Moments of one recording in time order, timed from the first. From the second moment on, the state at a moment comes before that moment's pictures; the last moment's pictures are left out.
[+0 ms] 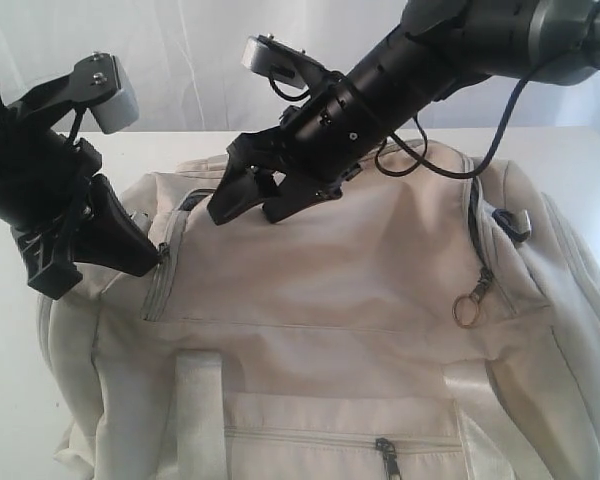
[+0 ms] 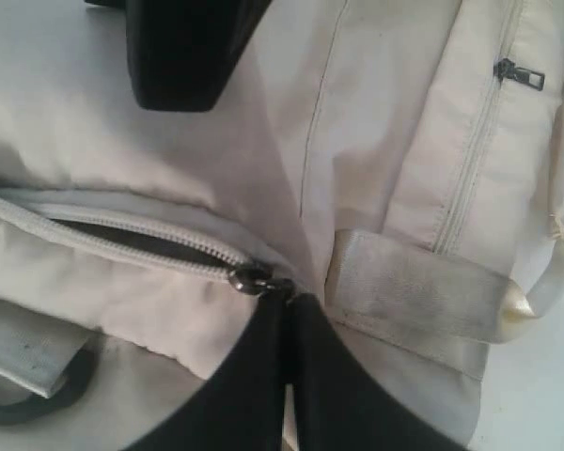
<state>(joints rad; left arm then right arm) -0.22 1.38 -1.11 -0.59 1.08 1.10 0.31 1.90 -1.57 0.81 1.07 -0.58</state>
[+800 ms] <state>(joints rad) -0.22 1.38 -1.11 -0.58 1.09 1.10 0.41 1.95 -1.57 0.88 0.92 -0.58</state>
